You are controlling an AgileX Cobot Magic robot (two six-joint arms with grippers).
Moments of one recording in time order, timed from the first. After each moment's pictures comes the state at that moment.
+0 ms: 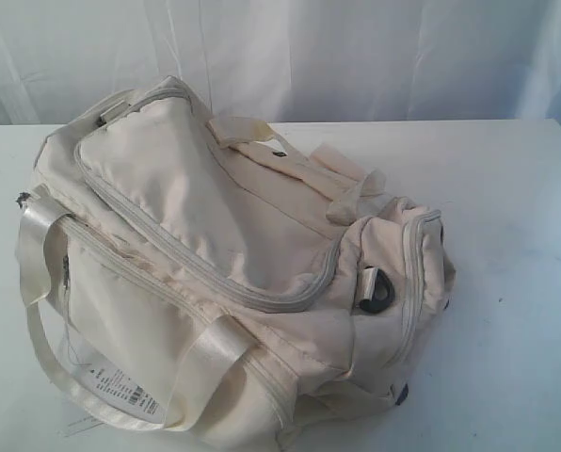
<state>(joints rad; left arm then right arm) 0.03 0.00 0.02 -0.23 0.43 0.26 0.09 0.01 0.00 -0.04 0.32 0.06</state>
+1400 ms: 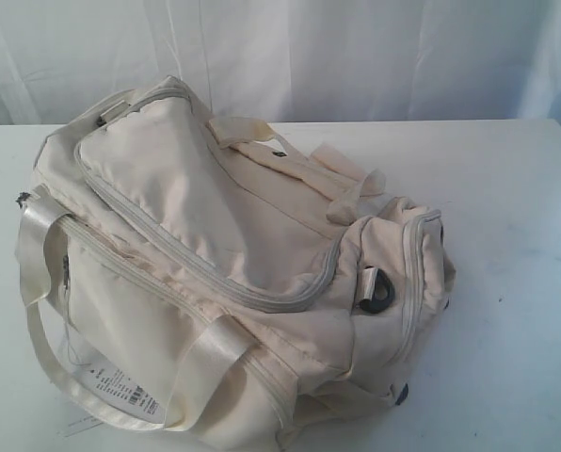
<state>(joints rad) 0.03 0.01 -0.08 -0.51 0.01 0.13 0.09 0.01 0.00 0.03 0.11 0.17</state>
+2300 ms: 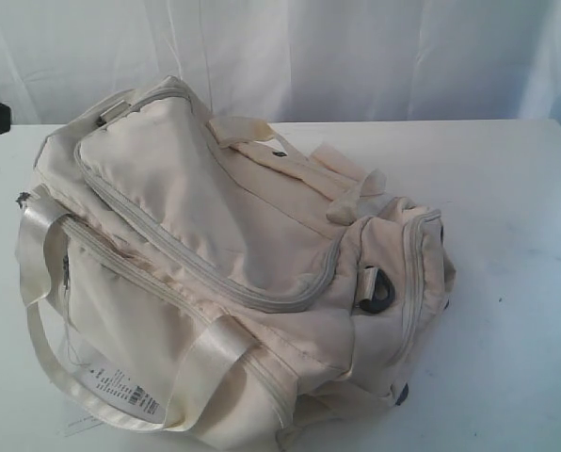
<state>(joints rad) -0.13 1.05 -0.88 -0.37 0.45 0.37 0.16 0.21 -0.07 -1.07 -0.35 1.20</state>
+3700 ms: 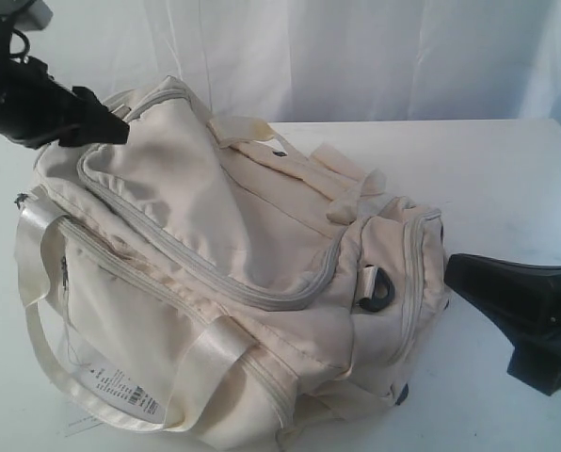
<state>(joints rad) -0.14 1.49 -1.14 -0.84 0.62 0.85 0.16 0.69 -0.24 -1.45 -0.74 1.68</state>
